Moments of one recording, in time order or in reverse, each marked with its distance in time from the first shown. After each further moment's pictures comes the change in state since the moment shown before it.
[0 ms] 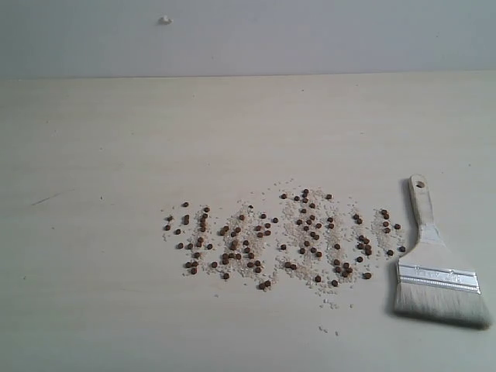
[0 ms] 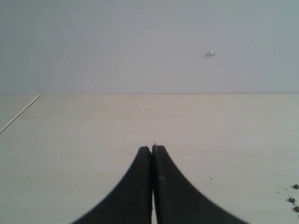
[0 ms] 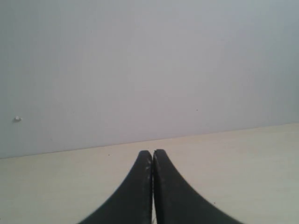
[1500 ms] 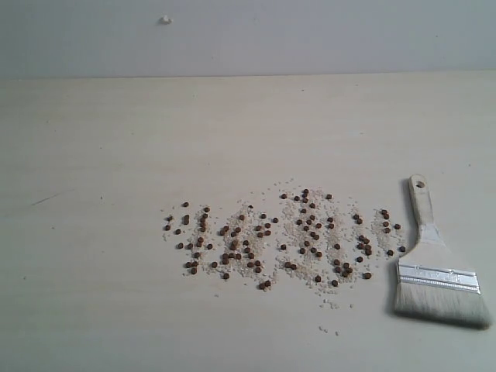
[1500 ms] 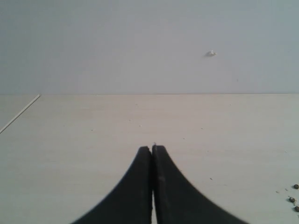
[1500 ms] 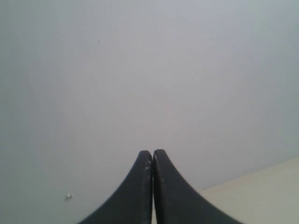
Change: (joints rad) left arm 0.000 0.000 0.000 0.000 0.000 0.000; right arm 0.000 -0.002 0.000 0.100 -0.218 0.183
